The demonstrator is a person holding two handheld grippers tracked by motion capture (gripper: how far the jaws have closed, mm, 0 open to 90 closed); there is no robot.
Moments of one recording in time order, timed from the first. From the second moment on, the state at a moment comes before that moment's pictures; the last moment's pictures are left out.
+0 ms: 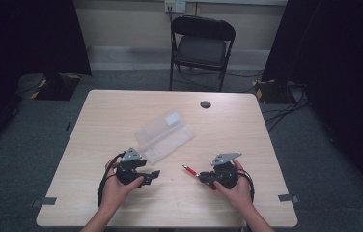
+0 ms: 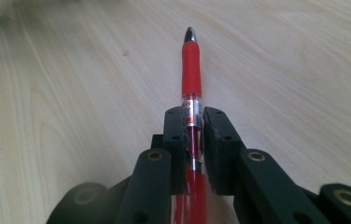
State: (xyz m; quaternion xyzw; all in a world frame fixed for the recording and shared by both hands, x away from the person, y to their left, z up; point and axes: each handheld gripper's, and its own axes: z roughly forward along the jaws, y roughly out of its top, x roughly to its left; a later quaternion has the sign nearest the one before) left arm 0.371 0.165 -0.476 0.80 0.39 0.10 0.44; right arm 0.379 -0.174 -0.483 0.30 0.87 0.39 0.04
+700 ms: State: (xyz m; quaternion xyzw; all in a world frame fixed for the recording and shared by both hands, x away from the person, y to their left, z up) left arm 0.367 0.154 -0.483 0.82 0.36 0.09 0.44; right arm 0.363 -0.140 -0.492 0.22 0.89 0.40 -0.01
